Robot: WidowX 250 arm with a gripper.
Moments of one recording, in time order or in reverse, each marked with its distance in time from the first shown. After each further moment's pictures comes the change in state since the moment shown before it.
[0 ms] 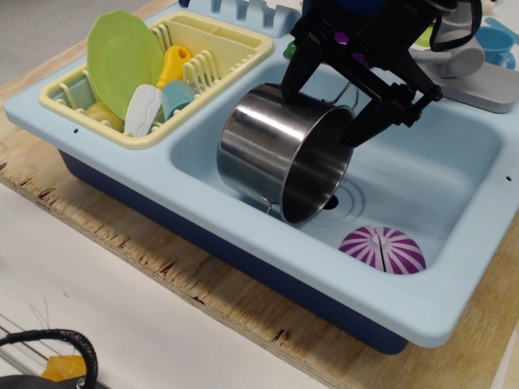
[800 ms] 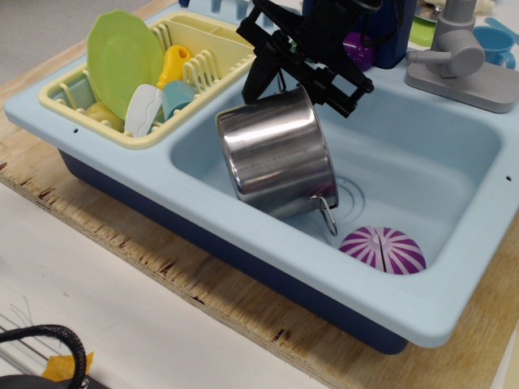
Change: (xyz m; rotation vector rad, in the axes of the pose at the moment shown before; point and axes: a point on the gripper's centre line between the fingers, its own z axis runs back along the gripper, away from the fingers) arm -0.003 0.041 -0.028 0.003 0.076 0.039
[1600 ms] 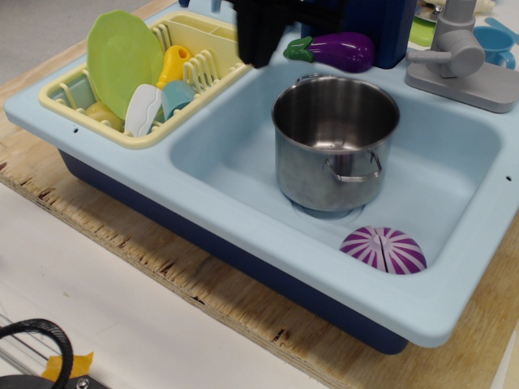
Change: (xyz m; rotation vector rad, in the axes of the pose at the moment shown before) arm 0.000 0.032 0.033 -0.381 -0.199 0.138
